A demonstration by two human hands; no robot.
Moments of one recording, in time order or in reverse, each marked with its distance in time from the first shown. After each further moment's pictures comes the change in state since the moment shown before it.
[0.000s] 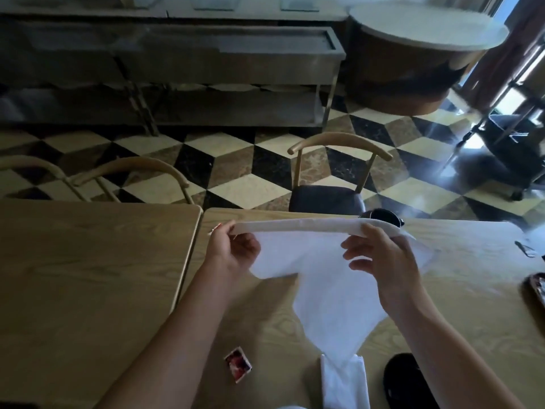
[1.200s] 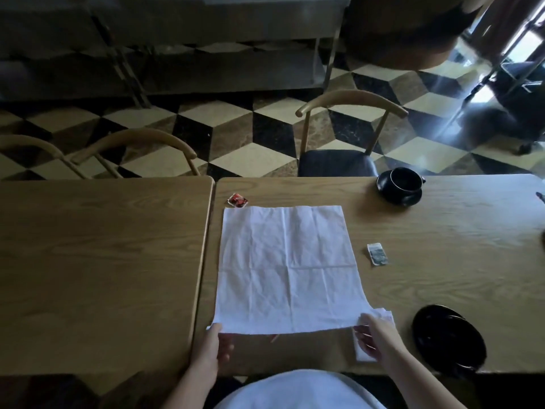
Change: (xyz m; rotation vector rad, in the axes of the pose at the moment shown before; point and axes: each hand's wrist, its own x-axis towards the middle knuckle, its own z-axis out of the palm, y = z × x) left_hand -0.031 -0.038 -0.303 0.767 0.626 -0.091; right_hand -0.077 0.266 -0.016 -0.069 0.264 0.810
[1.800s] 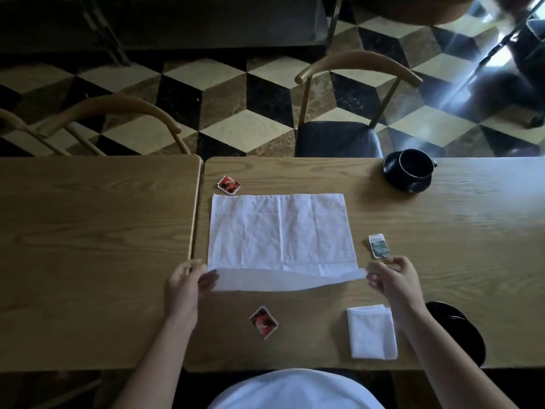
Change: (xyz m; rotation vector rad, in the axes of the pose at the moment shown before) left_hand 0.000 0.118 0.022 -0.238 0.002 0.359; right_hand 0.014 -0.113 0.011 0.052 0.000 -0.339
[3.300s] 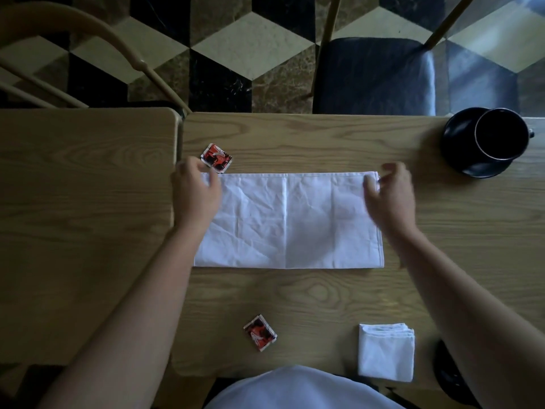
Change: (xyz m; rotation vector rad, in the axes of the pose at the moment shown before) left_hand 0.156 0.058 0.152 1.083 0.129 0.674; right_hand 0.195 -0.042 0.107 -0.848 0.086 -0.396
